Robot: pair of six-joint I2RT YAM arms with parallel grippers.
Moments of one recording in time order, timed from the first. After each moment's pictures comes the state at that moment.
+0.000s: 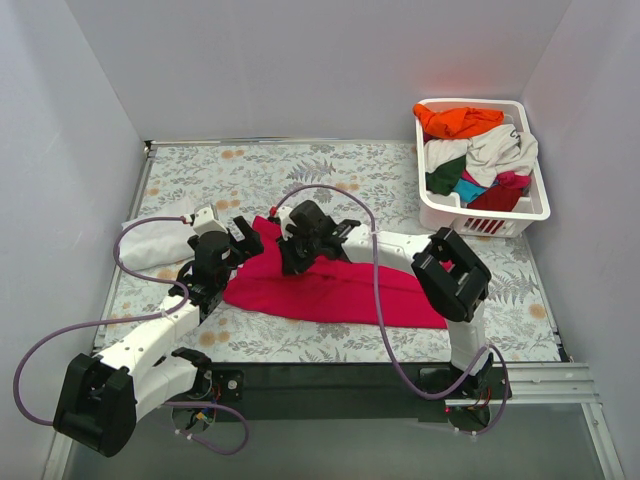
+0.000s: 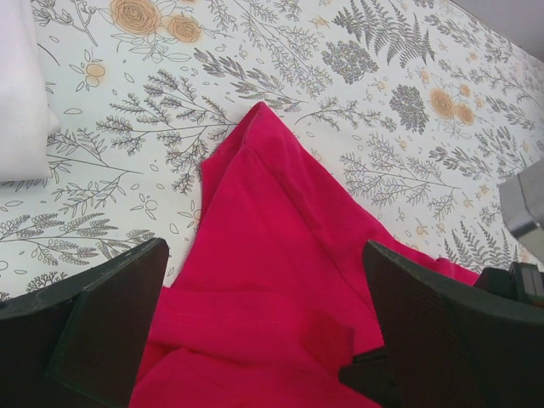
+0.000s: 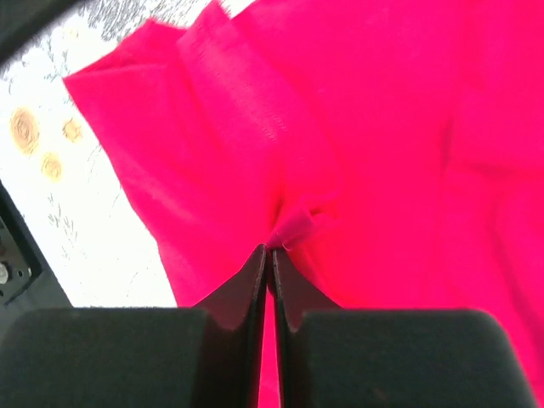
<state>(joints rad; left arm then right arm) -0.39 1.00 0.46 0.13 -0.34 -0.59 0.91 1.98 1.39 -0.23 -0.34 0.21</state>
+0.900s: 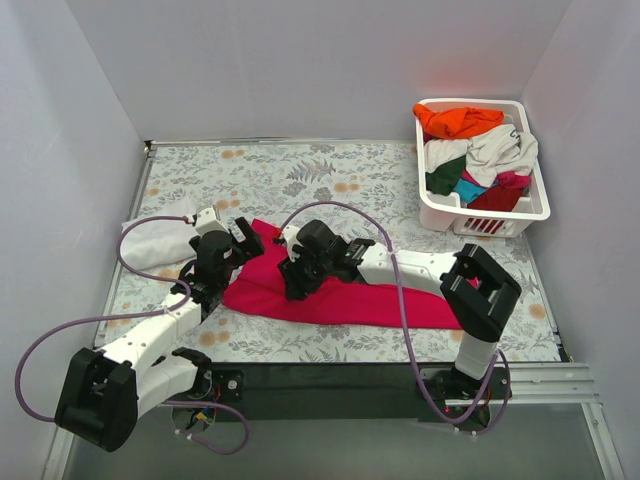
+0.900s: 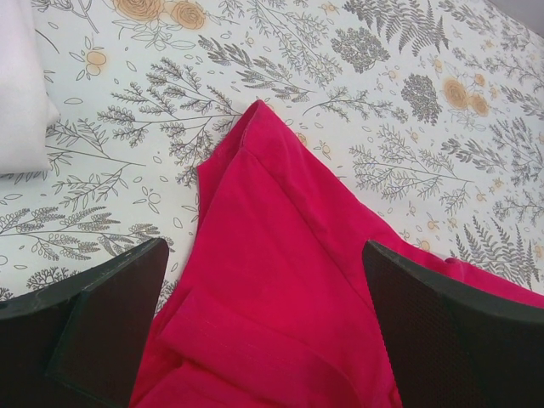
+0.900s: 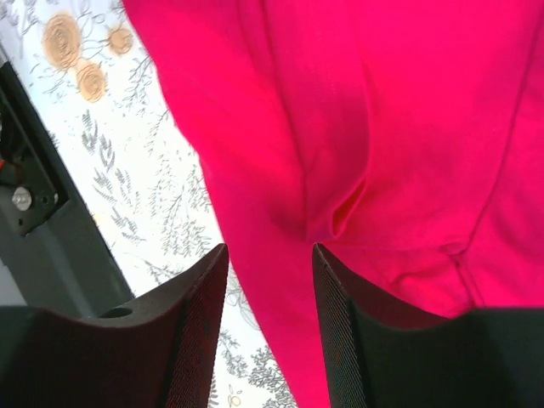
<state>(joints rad) -0.39 1.03 0.46 0.13 -0.34 -0.59 1.00 1.77 1.17 -0.20 -0.31 0.20</state>
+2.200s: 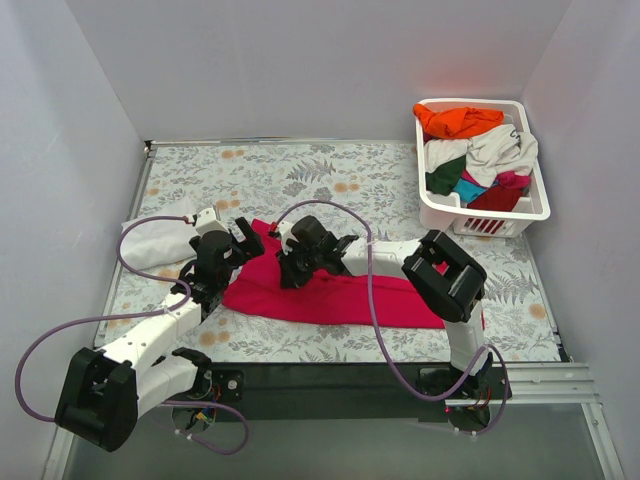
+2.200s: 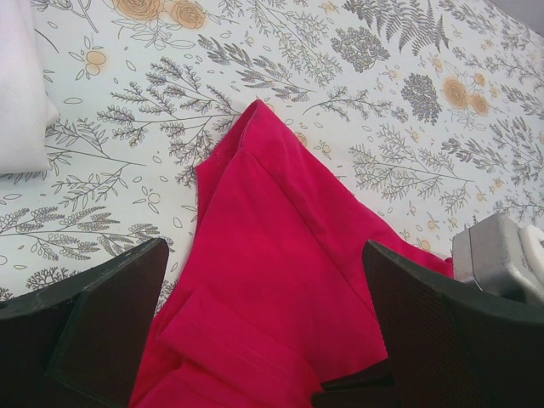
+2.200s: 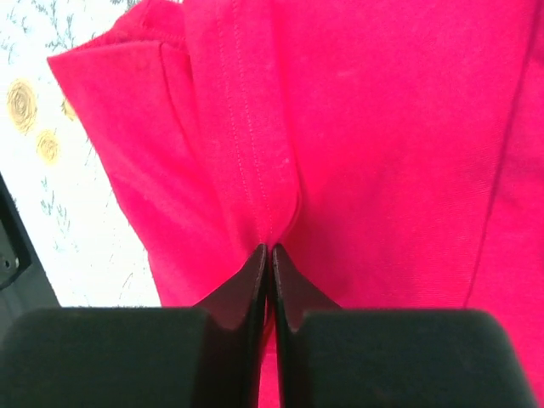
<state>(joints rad) -0.39 1.03 0.46 0.13 -0.34 -0.59 0.95 1.99 1.25 -0.03 -0.38 0.23</state>
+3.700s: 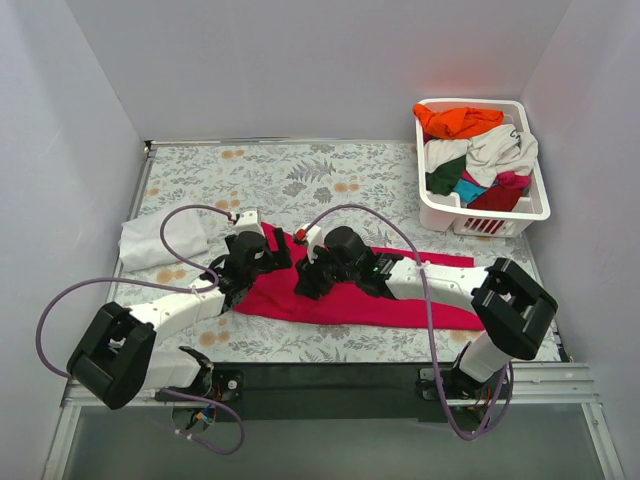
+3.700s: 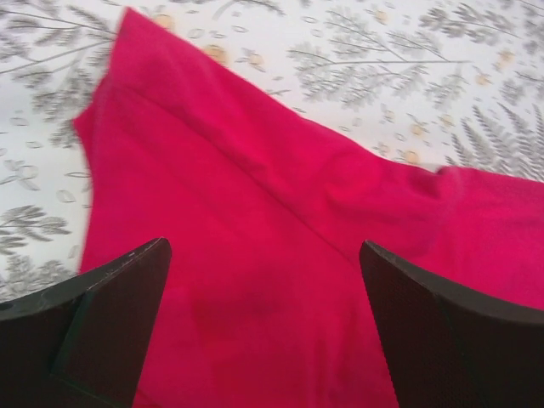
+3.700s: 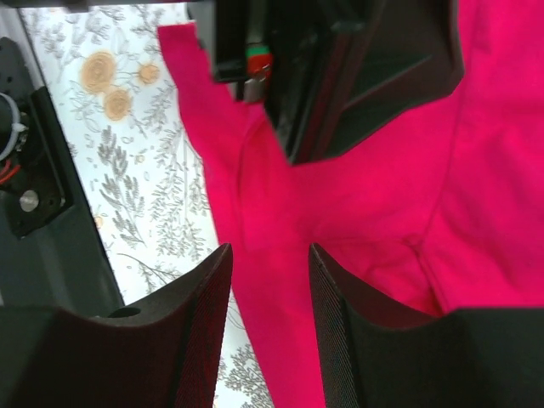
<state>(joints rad) -0.57 1.25 0.52 0.17 -0.34 -0.53 0.98 1.58 0.91 0.10 -0.31 0.16</state>
